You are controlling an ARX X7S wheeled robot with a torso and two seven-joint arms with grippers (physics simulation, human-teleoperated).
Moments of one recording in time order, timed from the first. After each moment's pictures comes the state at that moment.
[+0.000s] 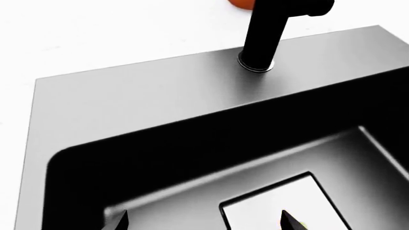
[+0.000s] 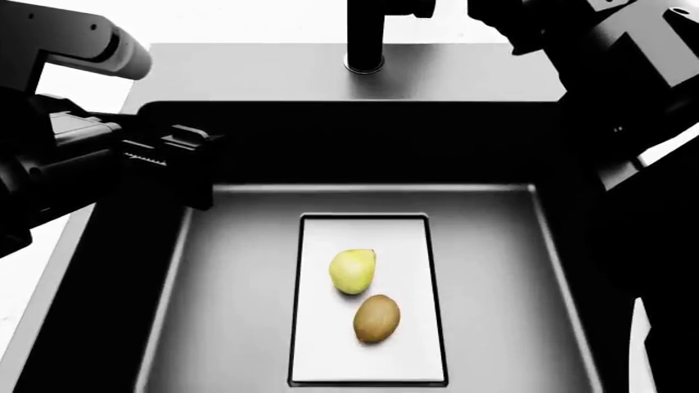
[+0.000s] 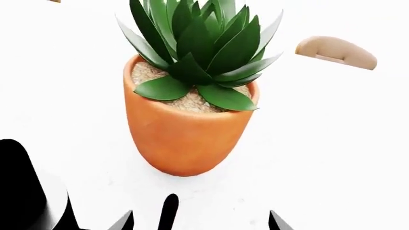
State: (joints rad) left arm -1.42 -1.01 0.70 0.29 -1.92 -0.97 -0.67; right arm 1.96 0.00 -1.39 1.31 1.29 0.48 0.21
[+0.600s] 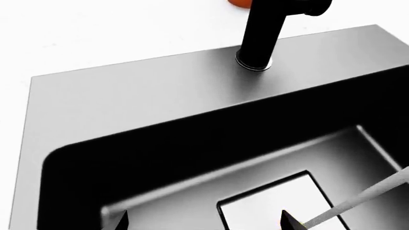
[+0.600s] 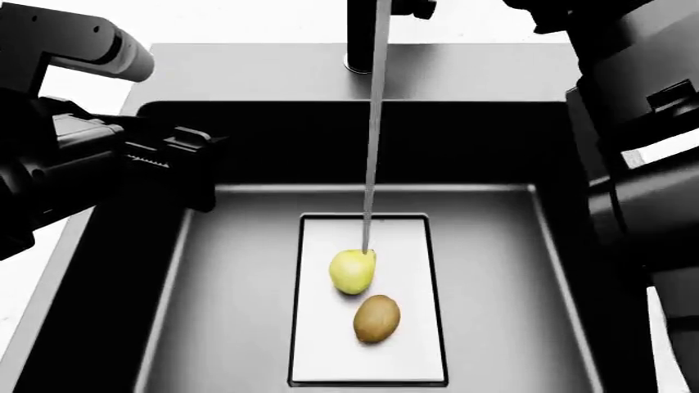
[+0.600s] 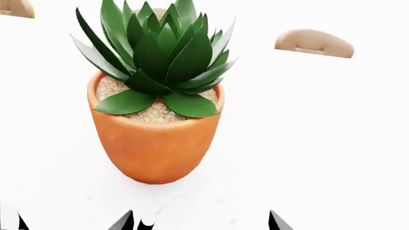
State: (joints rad) left arm -1.41 -1.01 0.70 0.29 -1.93 -0.97 -0.67; right arm 1.96 0.02 -0.88 1.30 0.84 0.58 0.21
